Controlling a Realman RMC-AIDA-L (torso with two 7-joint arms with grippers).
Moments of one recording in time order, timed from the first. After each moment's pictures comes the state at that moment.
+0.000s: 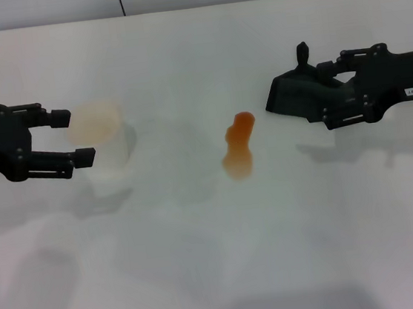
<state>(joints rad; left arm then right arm) -0.94 -2.06 2.85 -1.03 -0.10 2.03 -1.23 0.40 2.01 -1.15 -1.11 -1.84 -1.34 1.63</state>
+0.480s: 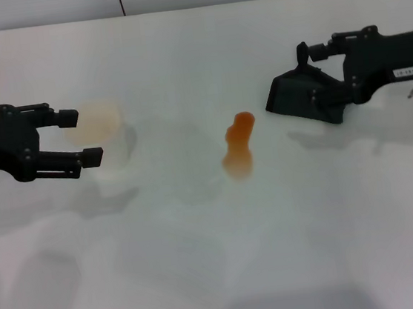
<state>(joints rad) -0.94 -2.07 2.85 -1.03 -0.11 2.03 -1.24 0.46 2.01 -1.15 -1.11 -1.86 -1.31 1.67</state>
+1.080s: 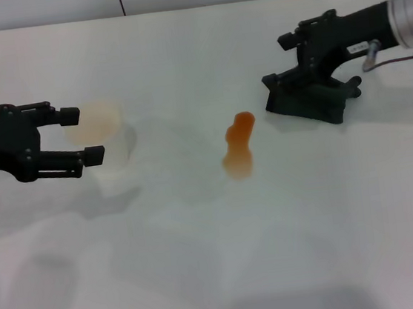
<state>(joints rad) -0.92 -2.07 2.85 -1.01 -0.15 2.03 -1.22 0.68 2.01 -1.16 -0.99 -2.04 -1.24 1.81</state>
